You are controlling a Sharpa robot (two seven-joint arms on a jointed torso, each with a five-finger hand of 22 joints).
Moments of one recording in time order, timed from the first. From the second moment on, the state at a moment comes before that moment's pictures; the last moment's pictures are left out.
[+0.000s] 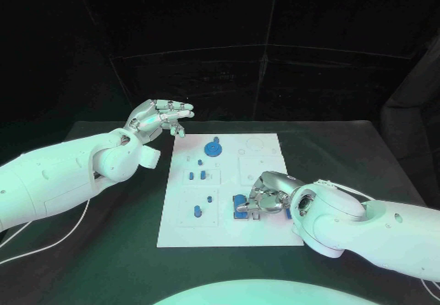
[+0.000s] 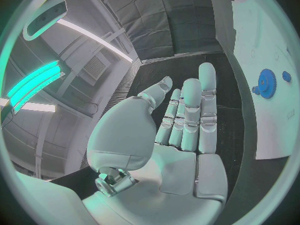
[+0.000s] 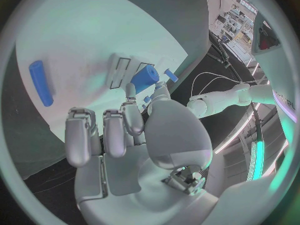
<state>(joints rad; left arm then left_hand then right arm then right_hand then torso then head) 1.21 -0.77 -0.07 1.26 -0.09 0.00 0.50 1.23 -0.03 0.37 -0.17 0.05 0.97 0.19 0.16 0.07 1.03 0.12 0.26 0.07 1.22 0.03 1.06 0.42 0.17 1.24 0.12 0.62 0.50 1.00 -0.91 -0.04 1.91 -1.44 -0.33 -0.60 1.20 0.01 -0.27 0.25 0.14 1.07 0.06 0.30 0.32 1.44 -0.01 1.20 1.28 1.46 -0.07 1.44 1.31 0.03 1.47 0.04 1.50 1.31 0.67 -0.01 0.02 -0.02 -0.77</state>
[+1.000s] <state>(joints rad) 1.21 -0.77 -0.07 1.26 -0.09 0.00 0.50 1.23 -0.03 0.37 -0.17 0.05 0.97 0.19 0.16 0.07 1.03 0.12 0.26 0.07 1.22 0.03 1.06 0.42 0.17 1.24 0.12 0.62 0.49 1.00 -0.90 -0.04 1.88 -1.49 -0.28 -0.58 1.23 0.03 -0.28 0.25 0.11 1.08 0.06 0.30 0.34 1.45 -0.01 1.21 1.30 1.47 -0.07 1.44 1.31 0.03 1.47 0.04 1.50 1.31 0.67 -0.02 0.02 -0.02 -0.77</state>
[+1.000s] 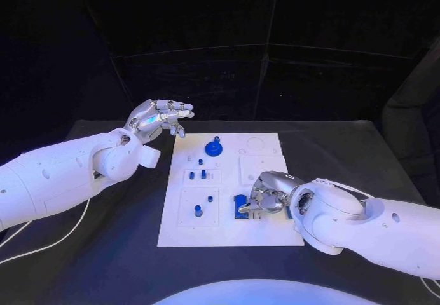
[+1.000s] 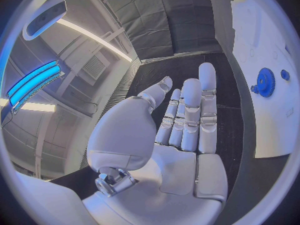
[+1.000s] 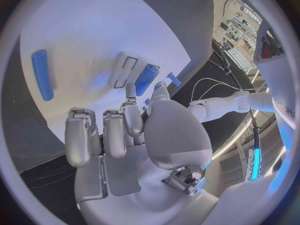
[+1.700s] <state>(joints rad) 1.21 -0.77 -0.07 1.26 -0.09 0.01 0.50 1.23 -0.02 0.37 -0.17 0.05 0.97 0.20 0.16 0.07 1.02 0.12 0.26 0.07 1.22 0.03 1.06 0.42 0.17 1.24 0.12 0.62 0.49 1.00 -0.92 -0.04 1.88 -1.50 -0.26 -0.58 1.29 0.05 -0.27 0.21 0.14 1.08 0.06 0.30 0.35 1.45 -0.01 1.21 1.30 1.47 -0.07 1.44 1.31 0.03 1.47 0.04 1.50 1.31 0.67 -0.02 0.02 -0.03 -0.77</state>
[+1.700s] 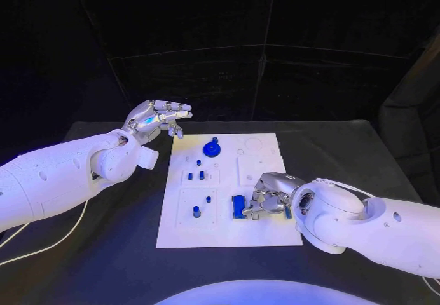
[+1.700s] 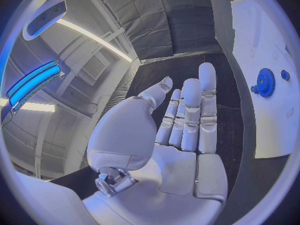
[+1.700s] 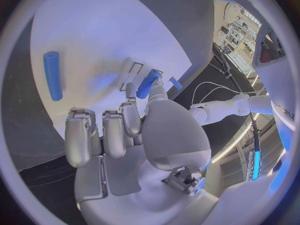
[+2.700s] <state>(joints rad) 1.21 -0.77 -0.08 1.26 -0.09 0.01 0.50 1.23 -0.02 0.36 -0.17 0.05 0.97 0.20 0.16 0.07 1.02 0.12 0.27 0.07 1.22 0.03 1.06 0.42 0.17 1.24 0.12 0.62 0.49 1.01 -1.18 -0.04 1.95 -1.47 -0.32 -0.53 1.33 0.07 -0.29 0.19 0.21 1.01 0.10 0.23 0.31 1.40 0.02 1.06 1.21 1.47 -0.06 1.40 1.27 0.03 1.47 0.05 1.47 1.31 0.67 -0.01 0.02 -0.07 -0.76</state>
